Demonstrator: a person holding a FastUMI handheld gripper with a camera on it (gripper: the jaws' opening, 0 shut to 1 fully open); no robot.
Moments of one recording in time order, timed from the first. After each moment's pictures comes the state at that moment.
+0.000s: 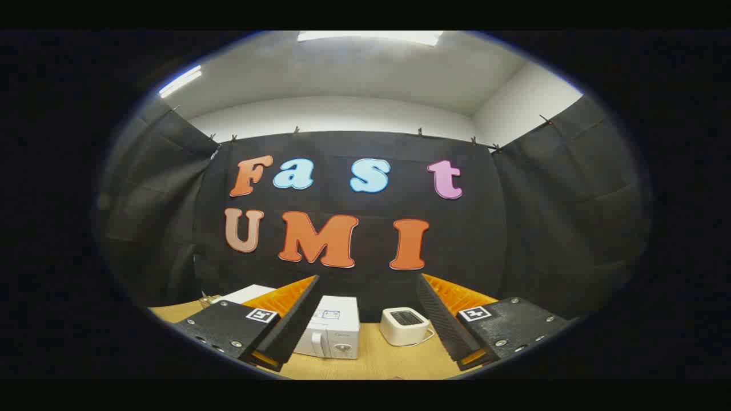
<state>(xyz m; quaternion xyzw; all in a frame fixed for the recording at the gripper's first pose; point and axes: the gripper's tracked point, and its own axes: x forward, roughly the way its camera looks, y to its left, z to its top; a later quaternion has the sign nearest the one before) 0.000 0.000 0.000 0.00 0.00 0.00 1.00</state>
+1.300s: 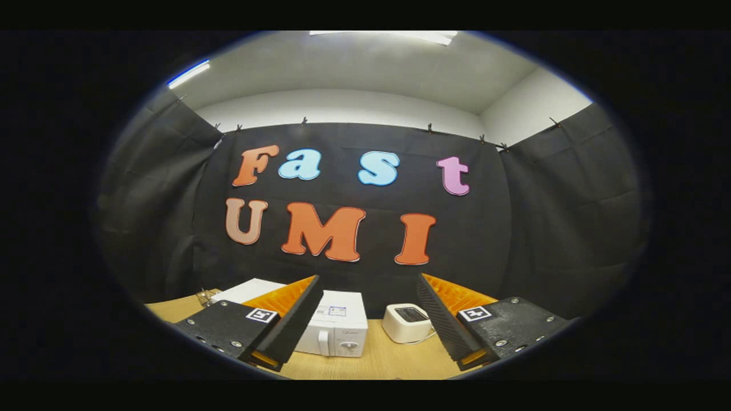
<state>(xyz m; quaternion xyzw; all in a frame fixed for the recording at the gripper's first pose) 0.006 0.029 -0.011 -0.02 0.02 -0.01 1.00</state>
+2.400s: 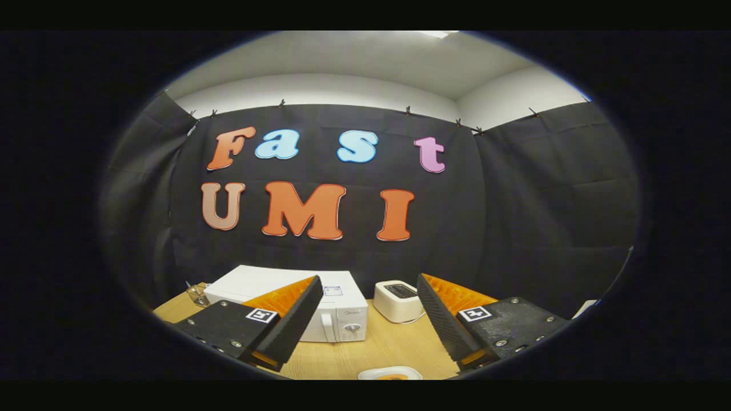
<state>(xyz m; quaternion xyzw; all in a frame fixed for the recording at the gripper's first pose) -0.016 0.057 -0.065 0.00 0.09 -0.08 0.99</state>
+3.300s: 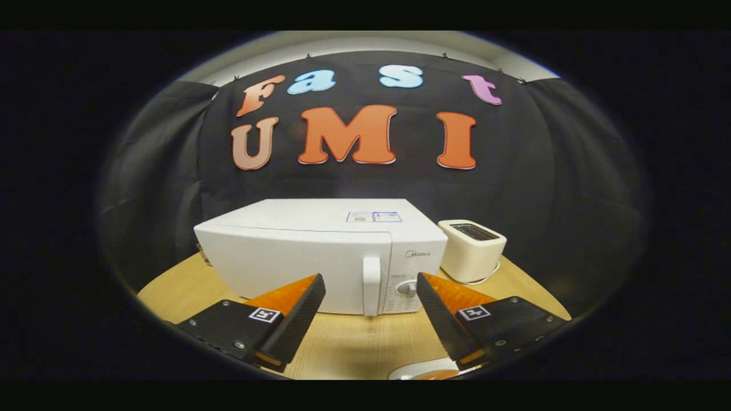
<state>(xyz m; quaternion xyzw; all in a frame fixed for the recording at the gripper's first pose) 0.051 0.125 -0.290 0.02 0.23 0.04 0.97</state>
